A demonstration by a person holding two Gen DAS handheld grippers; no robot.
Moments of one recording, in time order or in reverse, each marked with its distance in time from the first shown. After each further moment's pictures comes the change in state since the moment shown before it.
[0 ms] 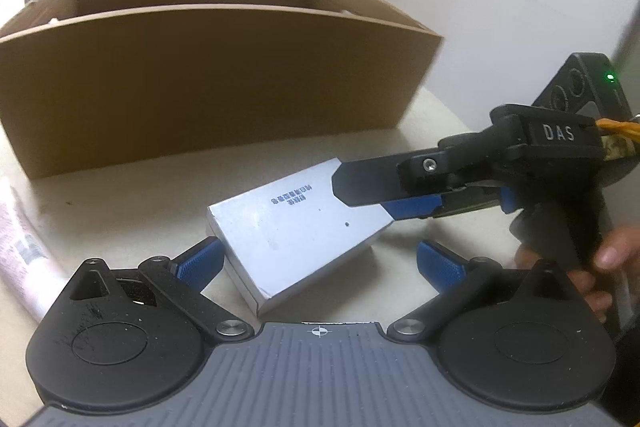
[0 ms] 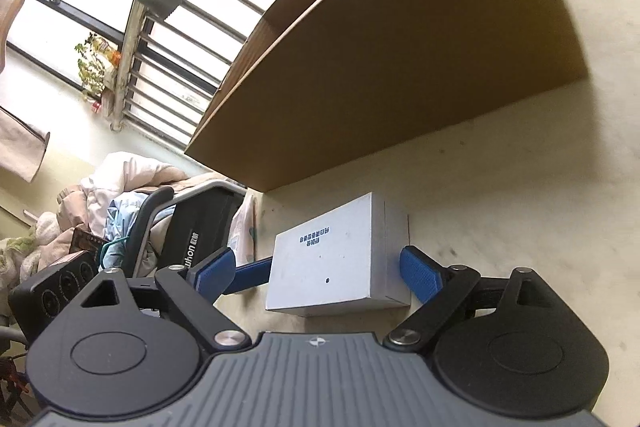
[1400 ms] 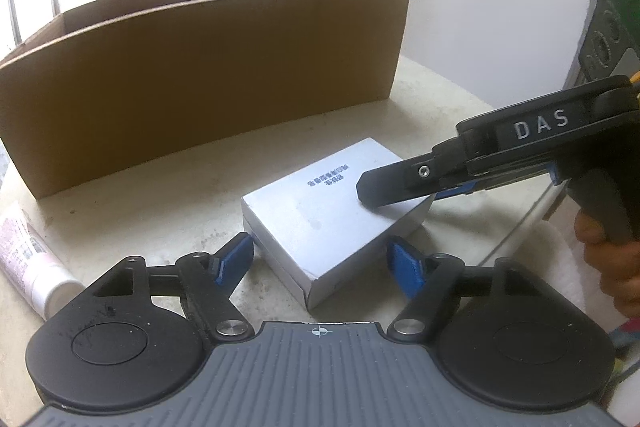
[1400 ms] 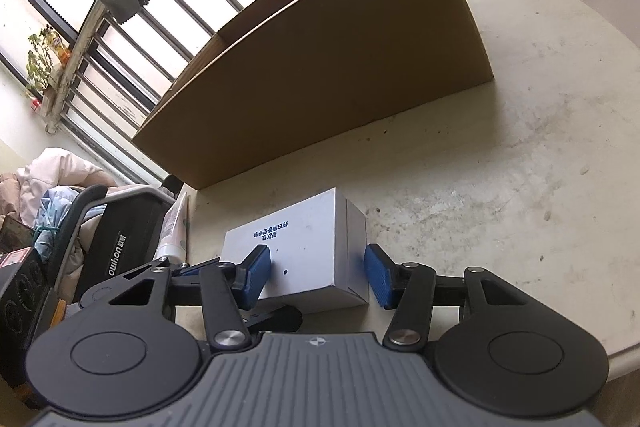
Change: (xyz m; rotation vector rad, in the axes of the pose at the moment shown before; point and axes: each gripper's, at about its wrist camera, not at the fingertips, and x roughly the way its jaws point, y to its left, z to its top) left arm 0.017 -0.027 -0.031 0.174 -0.050 0.099; right arm -0.011 0.020 -0.044 -0.075 -0.133 -0.257
